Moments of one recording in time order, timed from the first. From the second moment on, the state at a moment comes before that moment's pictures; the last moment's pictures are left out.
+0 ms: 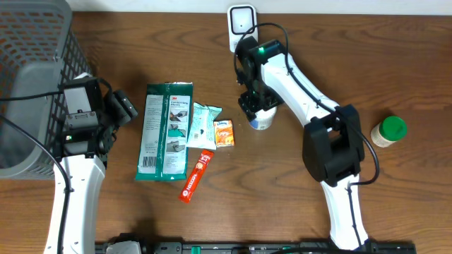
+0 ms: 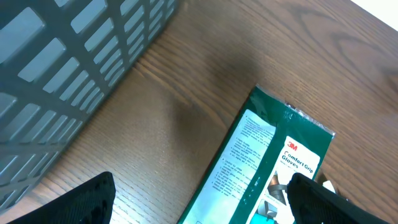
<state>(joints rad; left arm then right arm) 0.14 1.23 0.97 -0.60 -0.09 -0.41 0.47 2.31 2.01 -1.34 0.02 -0.02</state>
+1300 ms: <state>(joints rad) 0.14 1.23 0.97 -0.60 -0.09 -0.41 0.47 1.86 2.01 -0.76 0.14 0.05</state>
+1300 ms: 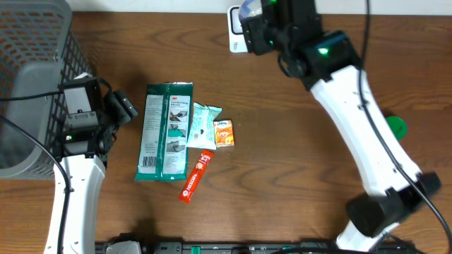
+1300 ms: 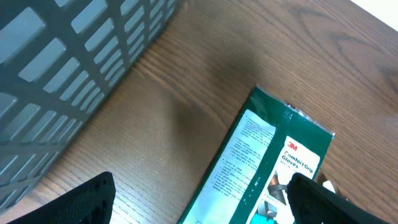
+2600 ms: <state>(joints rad) 0.14 1.23 0.97 -0.60 -0.09 -0.41 0.46 2.48 2.01 0.17 0.40 -0.15</state>
